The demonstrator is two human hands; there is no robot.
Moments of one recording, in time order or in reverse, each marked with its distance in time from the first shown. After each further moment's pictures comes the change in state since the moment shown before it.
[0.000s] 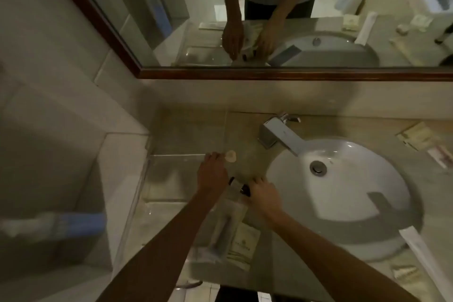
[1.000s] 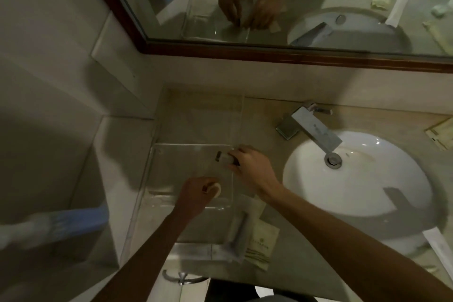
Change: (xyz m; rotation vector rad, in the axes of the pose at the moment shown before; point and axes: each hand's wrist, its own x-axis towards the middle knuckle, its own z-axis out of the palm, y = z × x) left_hand -0.047 -0.118 0.021 -0.533 -0.131 -0.032; right_hand 0.055 -0.078 -0.042 0.145 0.223 -0.245
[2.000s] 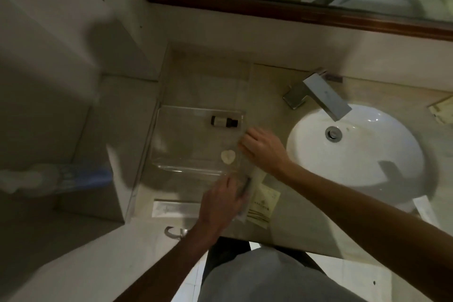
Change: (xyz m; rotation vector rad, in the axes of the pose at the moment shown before) left_hand -0.099 0.023 0.077 0.463 0.055 0.126; right_hand -0.043 0.022 0.024 -0.195 0.106 -0.317
